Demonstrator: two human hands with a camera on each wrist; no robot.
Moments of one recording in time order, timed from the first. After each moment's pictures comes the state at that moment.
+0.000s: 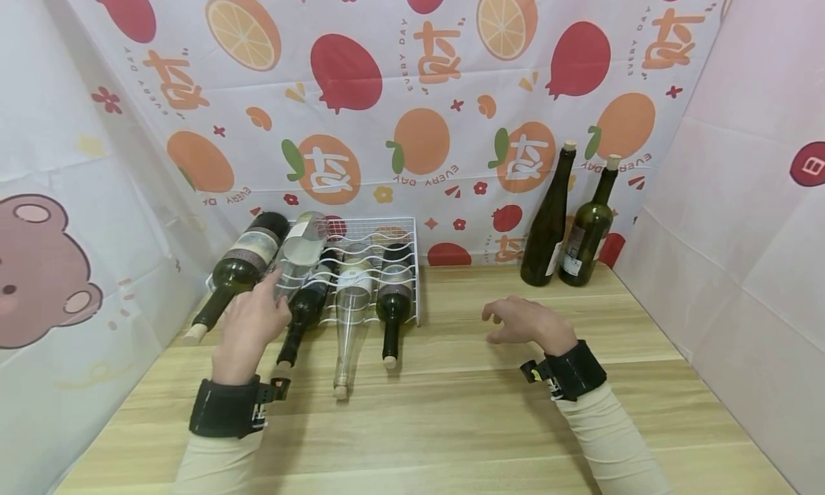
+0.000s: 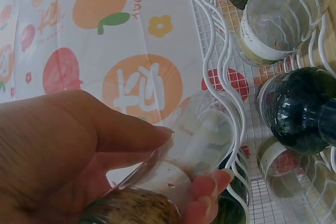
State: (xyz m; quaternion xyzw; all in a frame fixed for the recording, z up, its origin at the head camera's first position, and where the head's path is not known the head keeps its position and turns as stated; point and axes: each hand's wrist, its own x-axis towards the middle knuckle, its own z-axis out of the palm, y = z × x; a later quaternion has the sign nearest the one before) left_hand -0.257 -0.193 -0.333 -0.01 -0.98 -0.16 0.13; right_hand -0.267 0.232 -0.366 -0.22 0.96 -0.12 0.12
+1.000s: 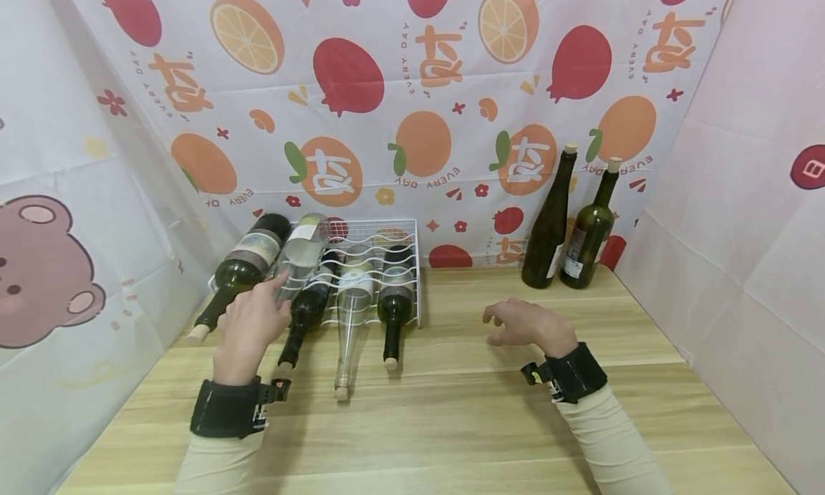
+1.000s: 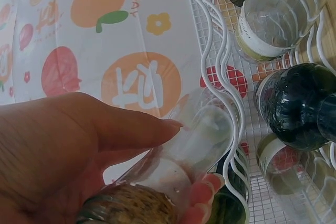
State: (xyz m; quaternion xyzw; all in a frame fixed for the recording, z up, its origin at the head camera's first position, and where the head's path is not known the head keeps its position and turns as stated) left_hand -0.252 -0.195 -0.333 0.03 -0.98 -0.17 0.11; right_hand -0.269 0.232 -0.366 -0.21 0.96 -0.12 0.13
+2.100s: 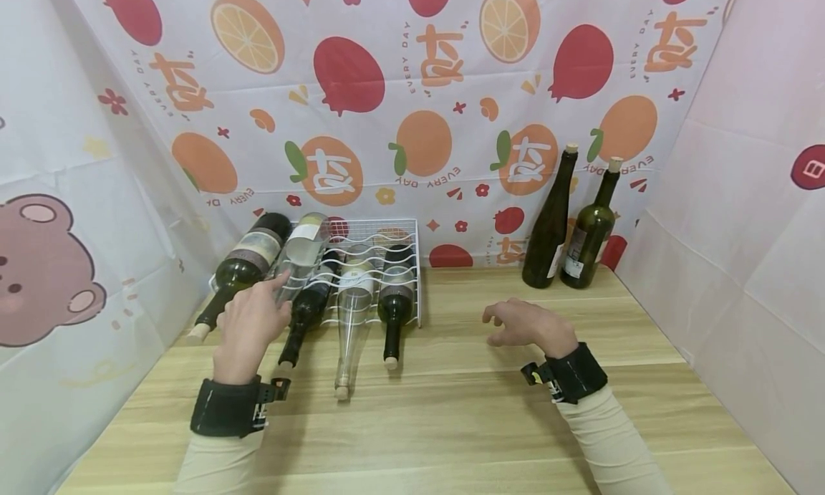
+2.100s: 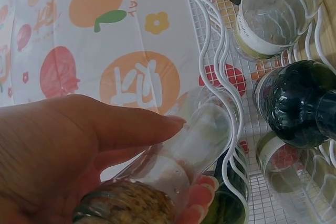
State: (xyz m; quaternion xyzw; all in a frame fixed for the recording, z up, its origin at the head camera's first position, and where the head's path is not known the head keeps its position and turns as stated) left_hand -0.251 -0.194 -0.333 0.03 -0.97 -0.18 0.14; right_hand -0.269 0.230 -0.366 -0.21 0.96 -0.12 0.13
